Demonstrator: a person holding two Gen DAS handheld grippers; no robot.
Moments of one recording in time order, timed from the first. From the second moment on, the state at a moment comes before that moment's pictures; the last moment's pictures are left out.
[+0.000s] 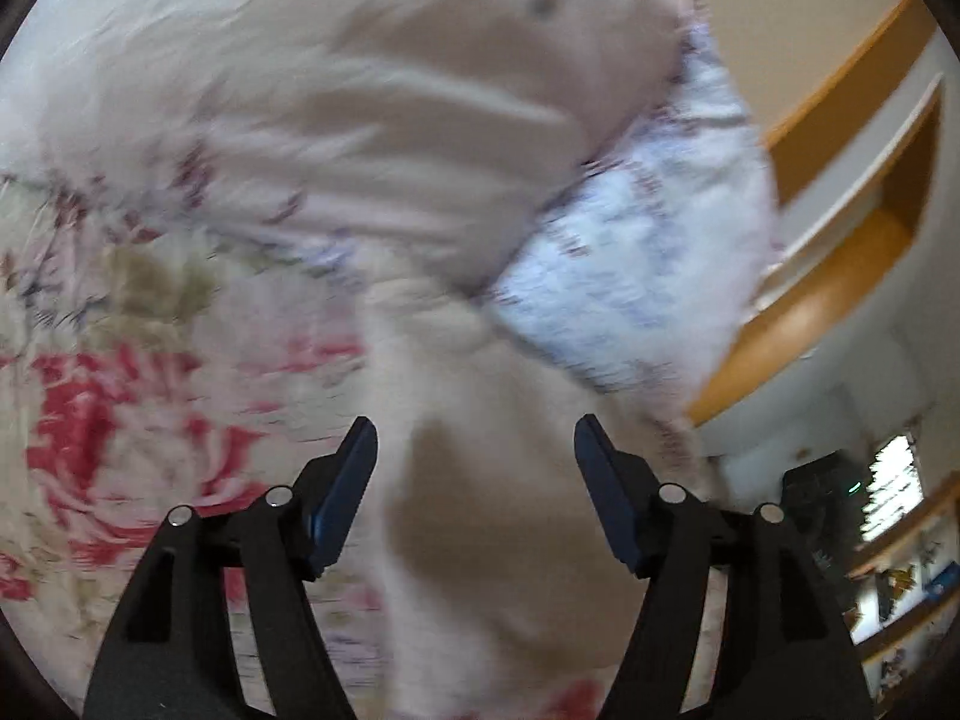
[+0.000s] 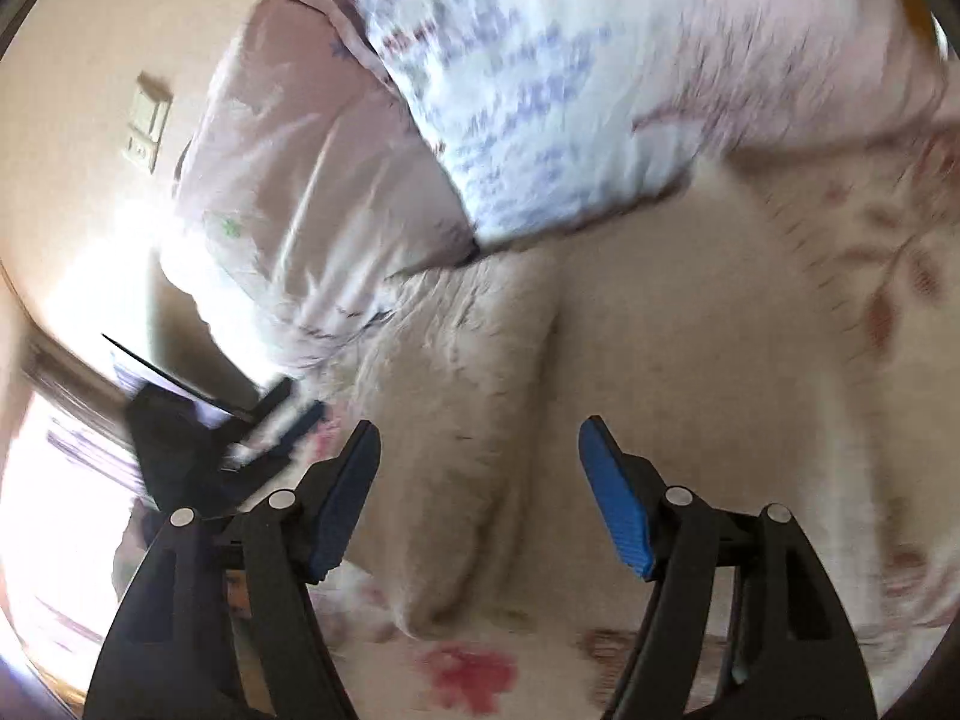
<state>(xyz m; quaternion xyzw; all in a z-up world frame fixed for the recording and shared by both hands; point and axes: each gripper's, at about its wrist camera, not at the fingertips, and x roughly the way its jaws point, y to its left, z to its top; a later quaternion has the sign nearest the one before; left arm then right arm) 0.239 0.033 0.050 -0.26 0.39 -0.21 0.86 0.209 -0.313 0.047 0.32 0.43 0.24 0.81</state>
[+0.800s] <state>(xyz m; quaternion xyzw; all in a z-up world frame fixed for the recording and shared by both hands) 0.245 0.031 0.006 -0.29 0.41 -0.29 0.81 0.260 -0.260 0.009 0.35 0.44 0.25 0.79</state>
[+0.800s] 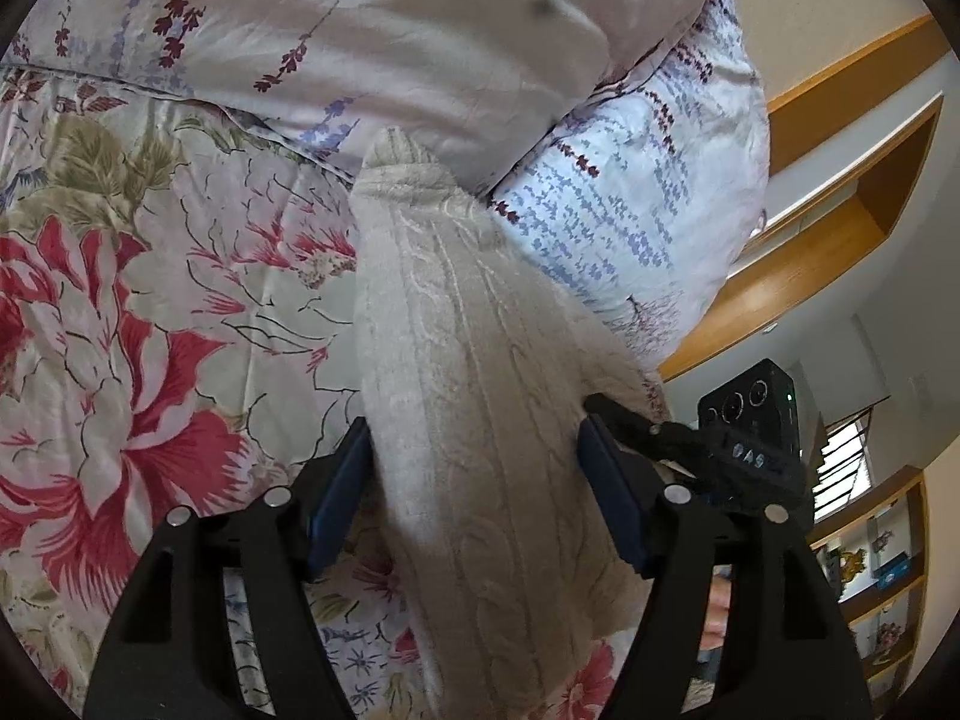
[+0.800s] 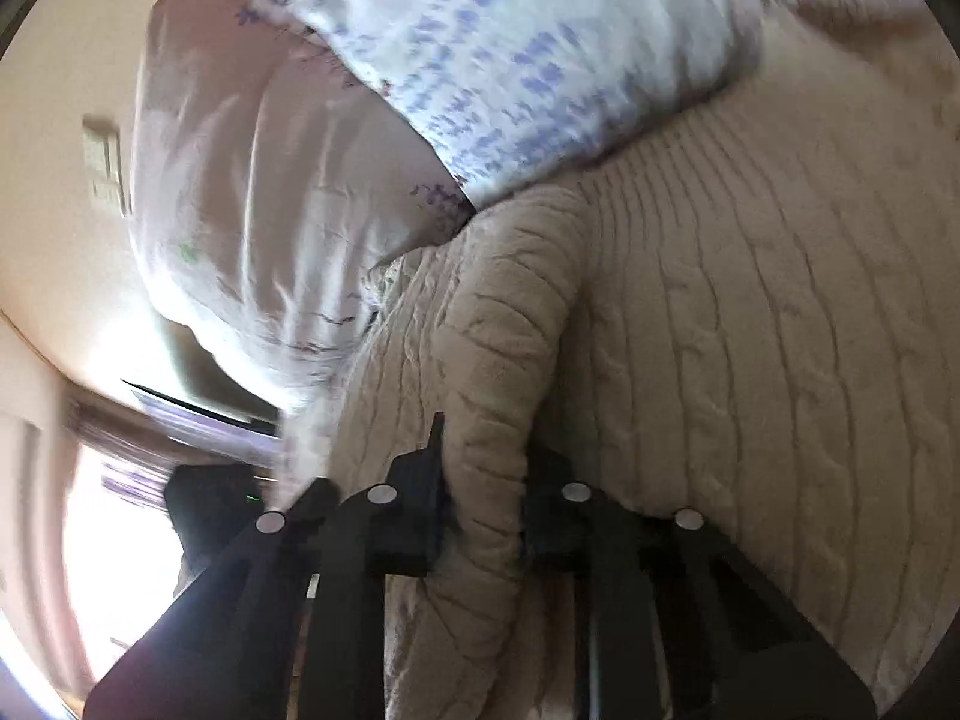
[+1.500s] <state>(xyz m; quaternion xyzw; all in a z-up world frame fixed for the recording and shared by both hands) 0.236 0.021 0.009 -0.30 0.40 -0.34 0.79 0.225 -0.328 0.056 0.07 0.42 0.02 0.90</state>
